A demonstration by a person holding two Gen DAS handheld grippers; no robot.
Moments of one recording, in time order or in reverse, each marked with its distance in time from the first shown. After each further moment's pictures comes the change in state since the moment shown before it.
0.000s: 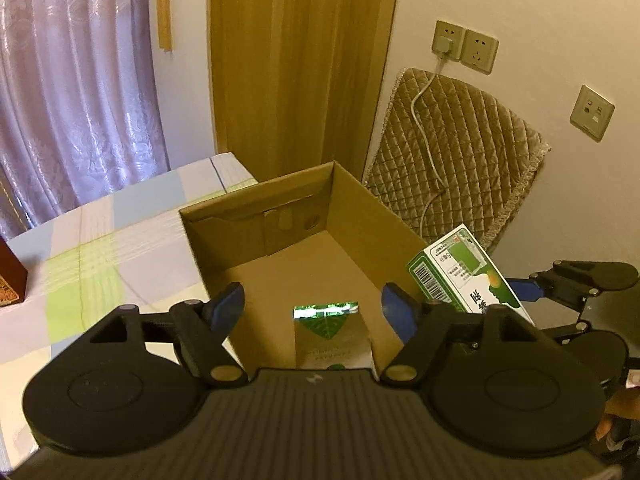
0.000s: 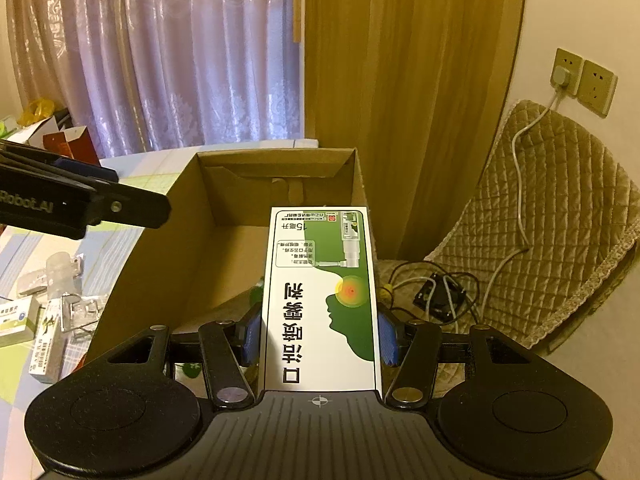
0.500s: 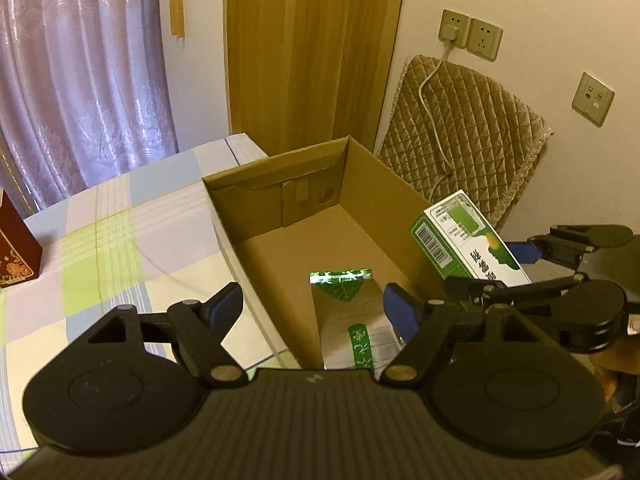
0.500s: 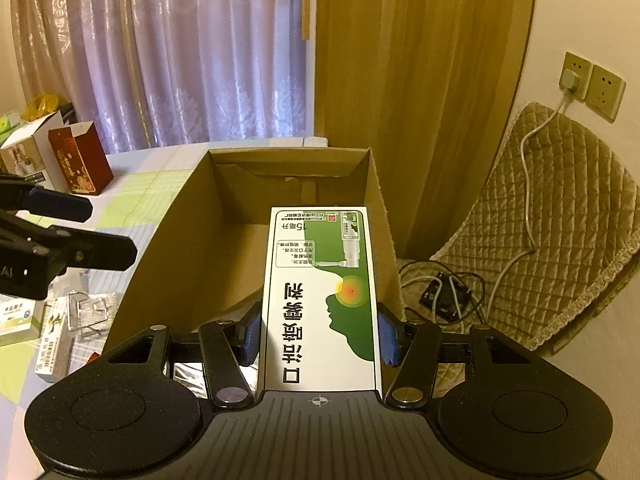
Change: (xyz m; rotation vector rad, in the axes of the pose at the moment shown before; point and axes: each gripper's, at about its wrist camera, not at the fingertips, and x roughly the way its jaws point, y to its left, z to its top) left arm -0.017 0.010 -0.026 -0.005 0.031 0.020; right arm 0.003 0.014 0.005 -0.013 0.011 0.006
